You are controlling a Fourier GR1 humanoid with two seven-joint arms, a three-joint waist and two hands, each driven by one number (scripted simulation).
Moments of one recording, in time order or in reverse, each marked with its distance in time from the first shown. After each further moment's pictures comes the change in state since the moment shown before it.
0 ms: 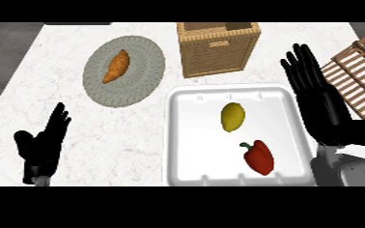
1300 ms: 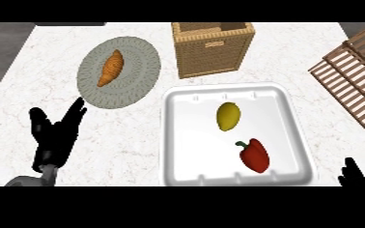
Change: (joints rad) left arm -0.067 -0.002 -0.037 -0.048 0.052 -0.083 0.243; right arm 0.796 0.165 0.253 -0.490 0.962 -0.586 0.532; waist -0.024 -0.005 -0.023
